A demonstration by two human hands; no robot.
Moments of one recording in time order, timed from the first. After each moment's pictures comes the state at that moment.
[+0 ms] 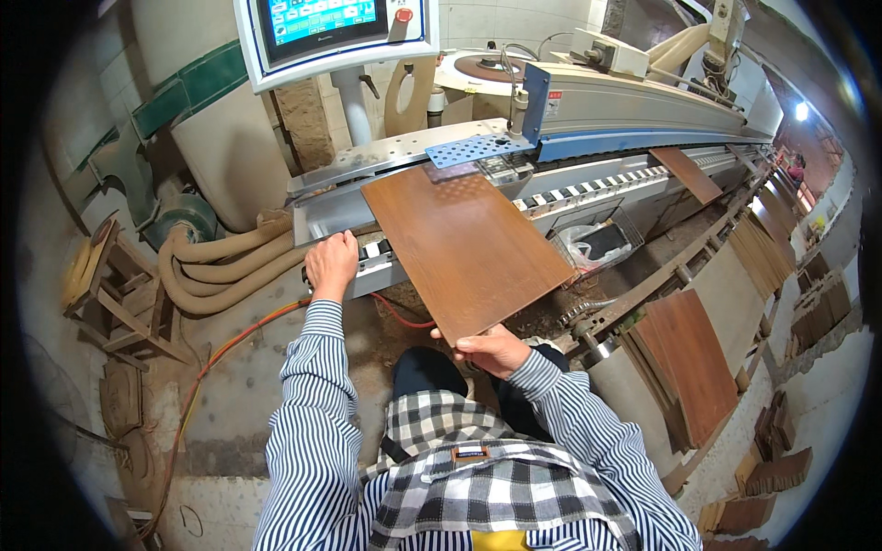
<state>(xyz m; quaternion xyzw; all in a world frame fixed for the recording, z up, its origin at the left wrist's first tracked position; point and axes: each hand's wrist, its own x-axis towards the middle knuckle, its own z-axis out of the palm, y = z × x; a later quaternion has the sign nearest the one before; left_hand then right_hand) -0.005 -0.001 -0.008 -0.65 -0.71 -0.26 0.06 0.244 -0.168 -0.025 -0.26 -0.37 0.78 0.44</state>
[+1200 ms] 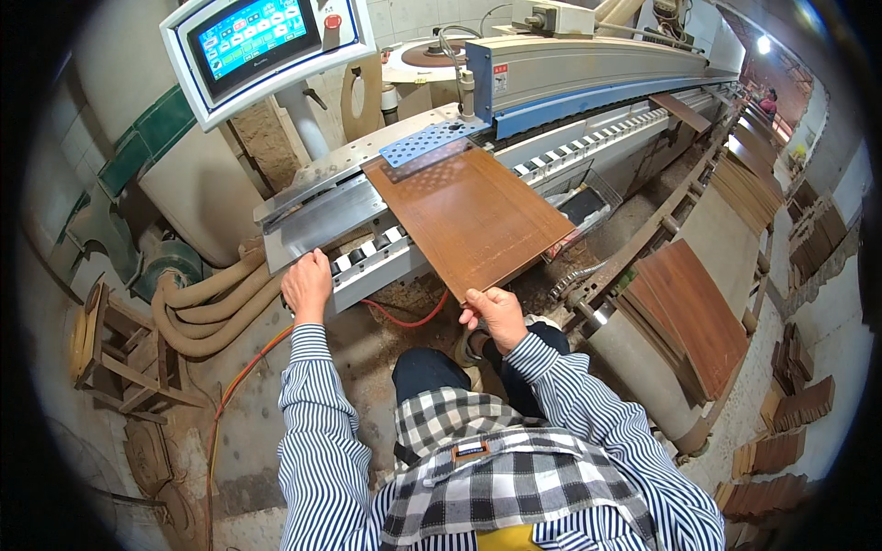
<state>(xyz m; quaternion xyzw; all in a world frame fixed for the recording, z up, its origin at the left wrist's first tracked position) -0.001 -0.002 -0.005 -0.66 -0.71 -0.24 0.07 0.261 -0.154 -0.052 -0.44 -0.35 0.55 0.62</state>
